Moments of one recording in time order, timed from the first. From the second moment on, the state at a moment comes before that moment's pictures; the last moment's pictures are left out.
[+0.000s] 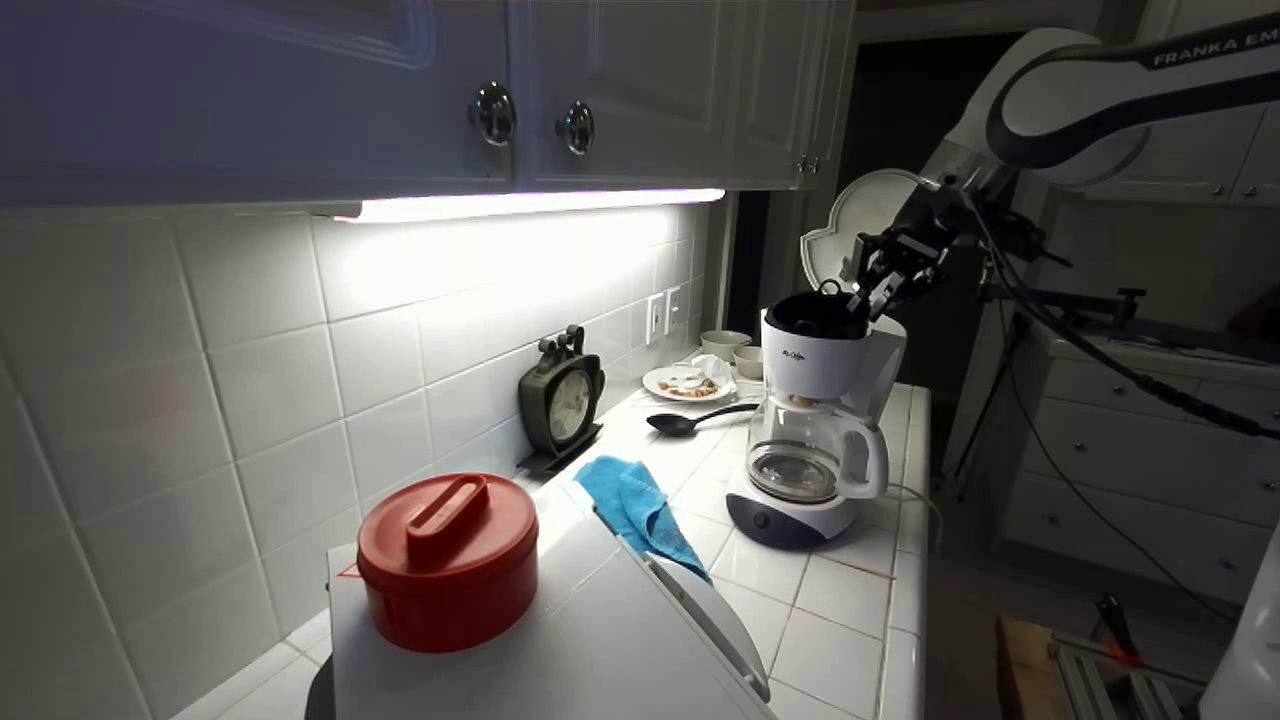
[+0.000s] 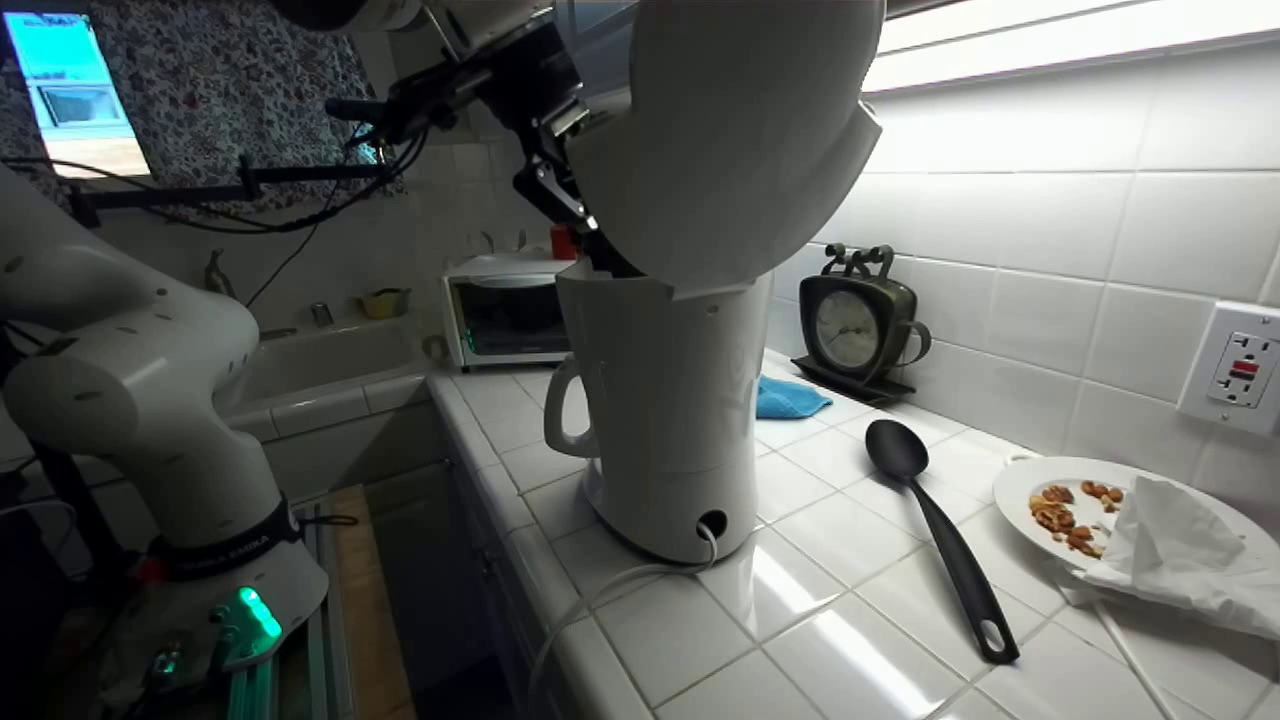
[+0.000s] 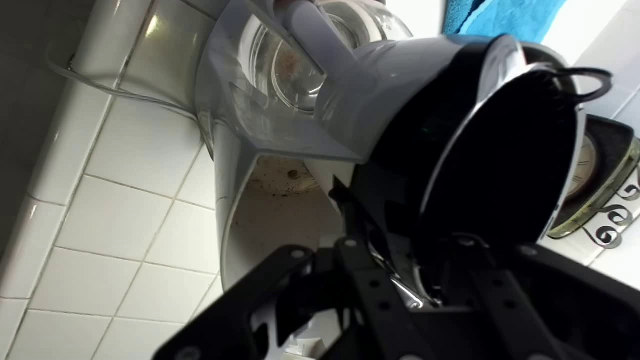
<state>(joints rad) -0.38 -0.59 -0.21 -2.35 0.07 2.16 0.46</state>
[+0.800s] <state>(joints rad) -0.38 -0.59 -0.21 -2.32 0.08 2.16 0.46</state>
